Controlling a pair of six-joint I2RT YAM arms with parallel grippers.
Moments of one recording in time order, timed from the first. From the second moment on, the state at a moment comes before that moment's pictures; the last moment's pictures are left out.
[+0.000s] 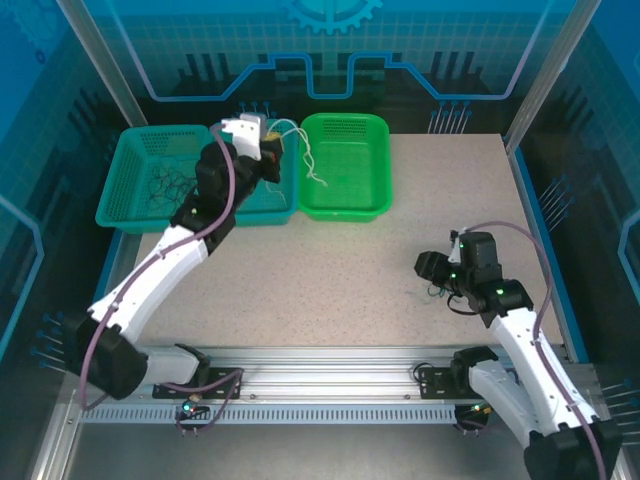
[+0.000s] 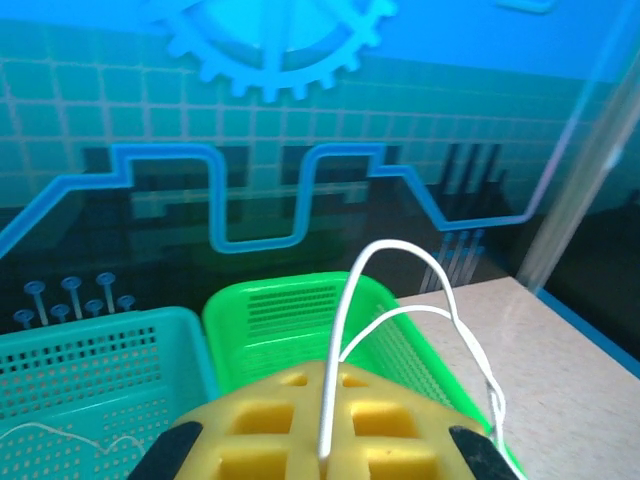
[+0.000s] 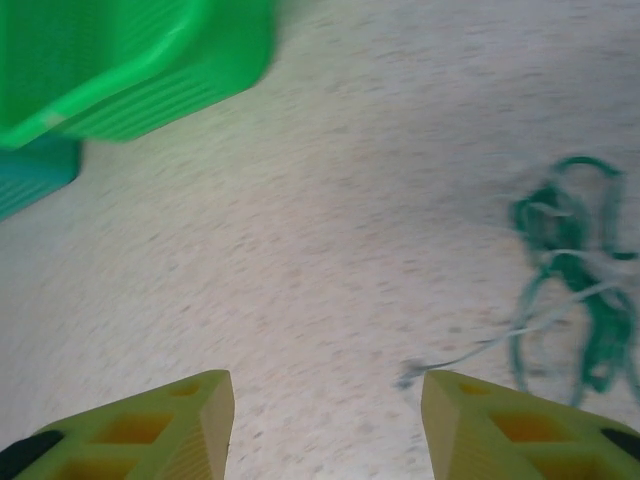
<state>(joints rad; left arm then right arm) -0.36 1.34 1.22 0.04 -0.03 -0.16 0.21 0.76 0.65 -0.69 -0.17 0.57</state>
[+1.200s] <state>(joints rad) -0.41 1.27 1.08 0.13 0.27 -0.27 -0.11 1.14 0.65 -0.72 -0.04 0.71</state>
